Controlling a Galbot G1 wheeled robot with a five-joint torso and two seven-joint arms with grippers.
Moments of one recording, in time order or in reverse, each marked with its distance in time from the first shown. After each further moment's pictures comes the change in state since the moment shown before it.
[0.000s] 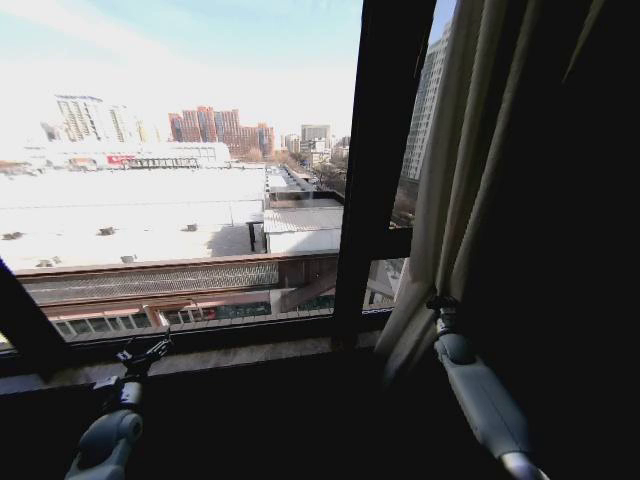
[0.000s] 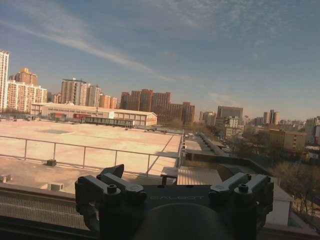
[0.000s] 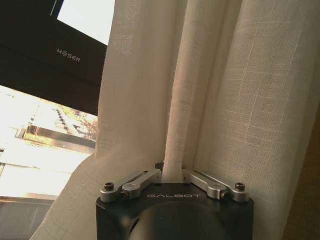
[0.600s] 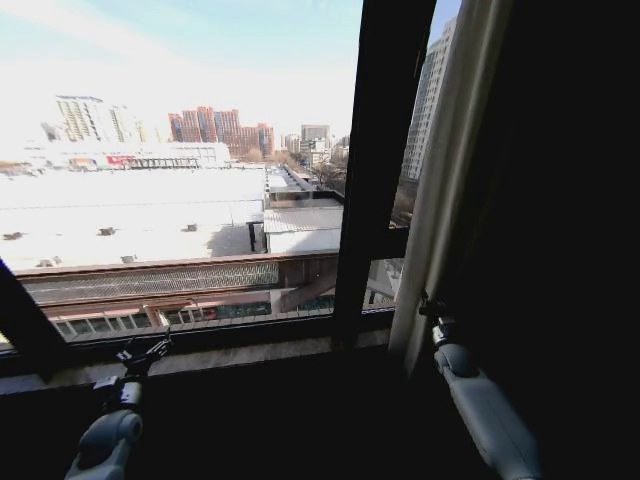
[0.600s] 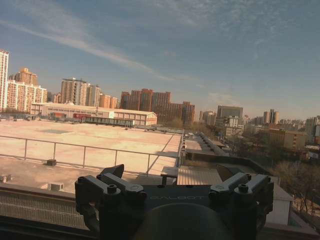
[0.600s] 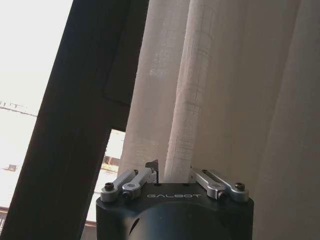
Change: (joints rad) left arm 0.000 0.000 0.000 0.000 0.000 0.000 0.000; right arm -0.144 -0.011 -0.046 0.204 0.142 0.105 -0.210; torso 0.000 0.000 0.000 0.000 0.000
